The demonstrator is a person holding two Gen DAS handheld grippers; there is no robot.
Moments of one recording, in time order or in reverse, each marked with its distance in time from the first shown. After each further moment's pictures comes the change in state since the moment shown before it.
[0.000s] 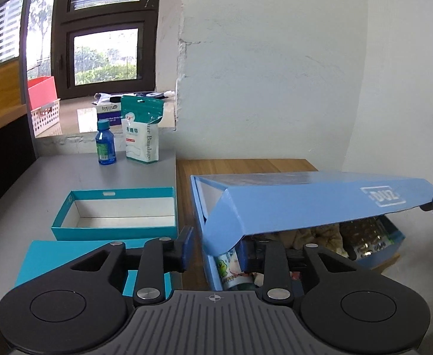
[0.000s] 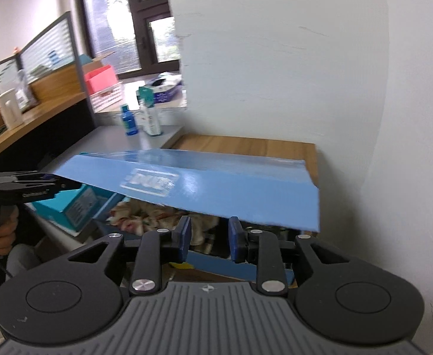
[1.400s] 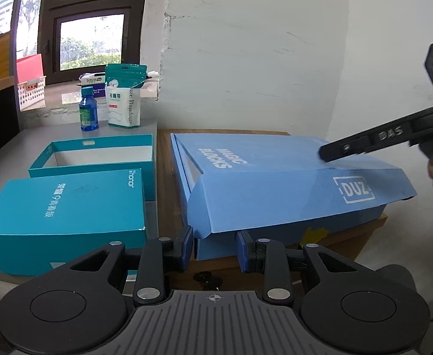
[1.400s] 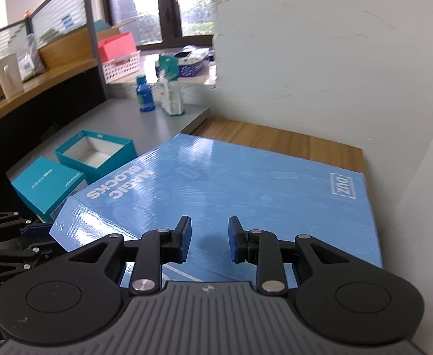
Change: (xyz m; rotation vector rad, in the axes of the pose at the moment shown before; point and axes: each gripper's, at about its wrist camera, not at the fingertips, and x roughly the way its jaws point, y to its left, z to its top) left arm 0.003 -0.002 -0.061 0.002 0.021 -0.089; right arm 0.128 0.044 0.032 -0.103 0.100 0.028
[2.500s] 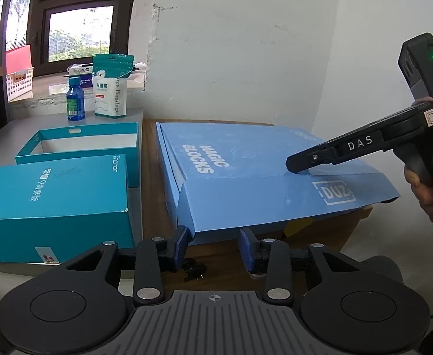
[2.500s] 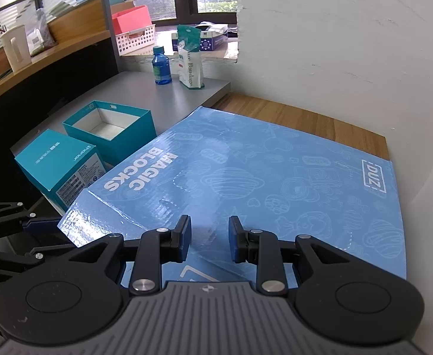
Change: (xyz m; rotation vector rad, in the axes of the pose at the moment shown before) left arm -0.006 -0.005 -0.007 -0.001 0.033 -0.055; right arm 0.022 0.025 -0.004 -0.032 0.084 0.030
